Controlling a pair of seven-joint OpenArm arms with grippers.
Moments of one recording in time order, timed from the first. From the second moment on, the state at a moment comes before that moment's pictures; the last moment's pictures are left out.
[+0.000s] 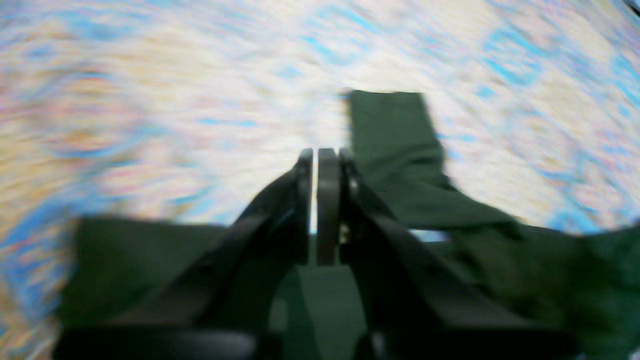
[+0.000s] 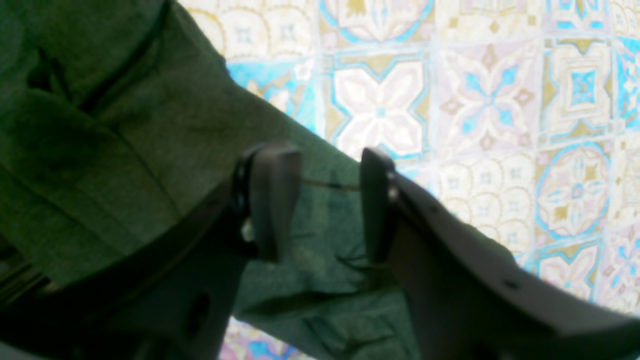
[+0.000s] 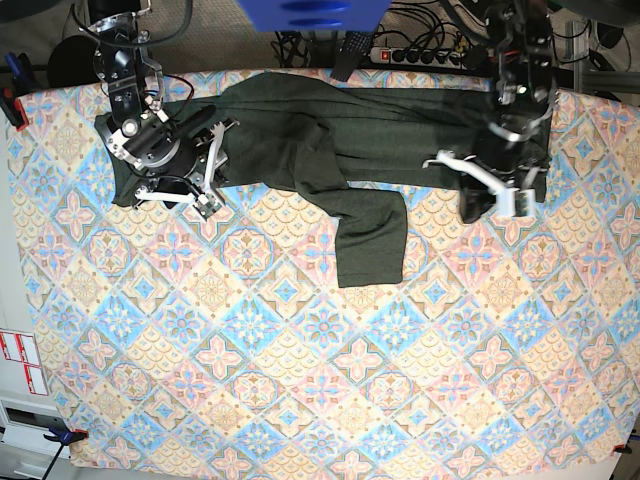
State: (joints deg) left arm 28.4 -11.4 -9.6 113.9 -22.4 -5.6 28.5; right arm -16.5 16.8 -5.7 108.1 2.0 26.5 -50.8
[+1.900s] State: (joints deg) left arm -9.5 -1.4 7.7 58.6 -32.3 -6.7 31.3; right arm -16.6 16.6 -5.9 108.1 2.1 26.5 -50.9
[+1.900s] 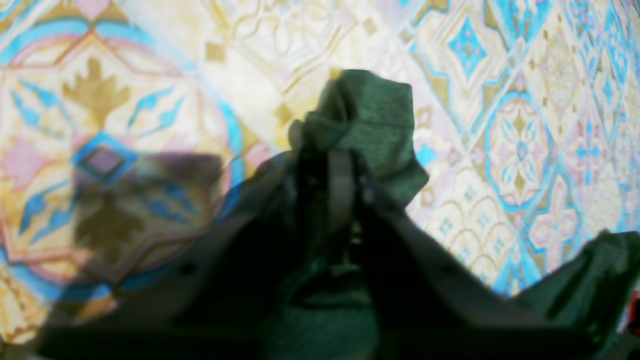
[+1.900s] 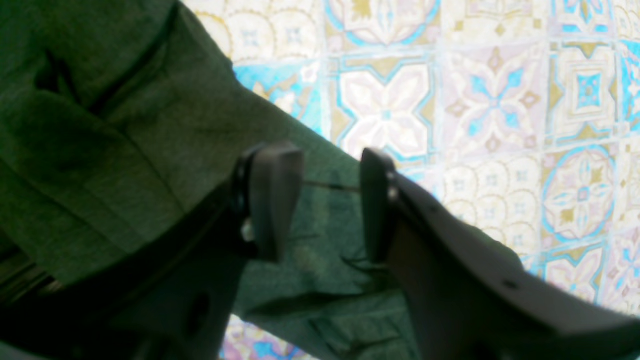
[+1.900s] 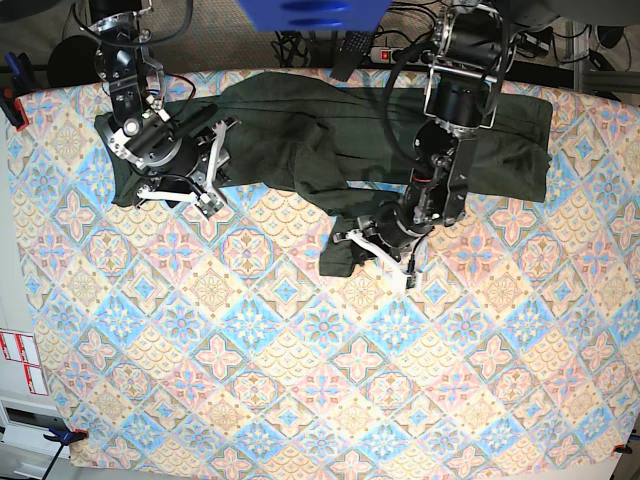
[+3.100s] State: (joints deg) left arm 34.9 -14.1 -18.2 116.1 -44.9 -5.8 33.9; right arm -16.5 16.6 -5.9 108.0 2.1 26.5 -50.8
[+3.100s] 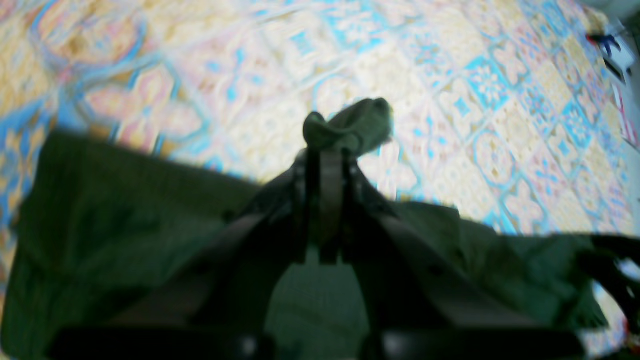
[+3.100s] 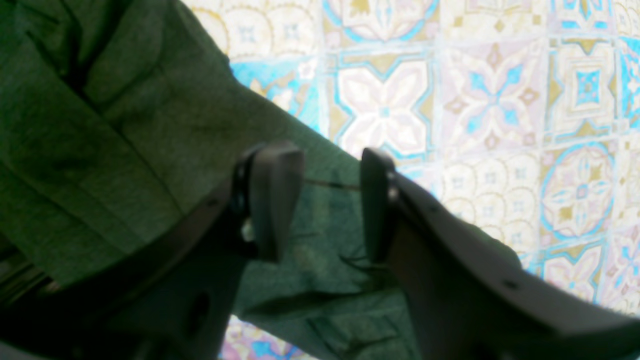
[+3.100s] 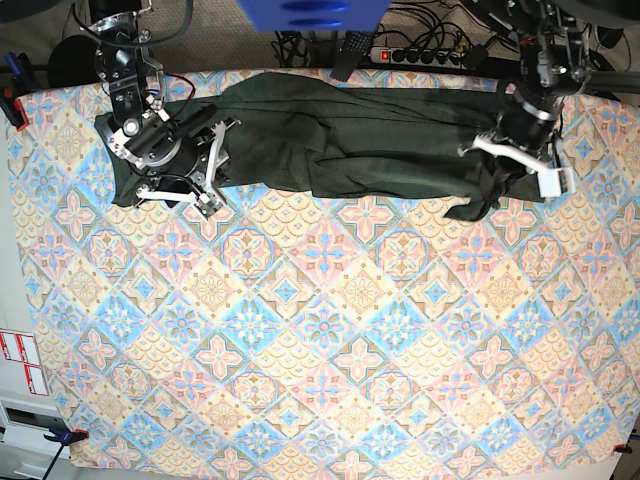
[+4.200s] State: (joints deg) left arm 41.2 -17.3 -27.2 110.0 -45.6 -6.1 33.8; right arm -16.6 16.6 -6.0 108.0 2.1 26.6 -50.9
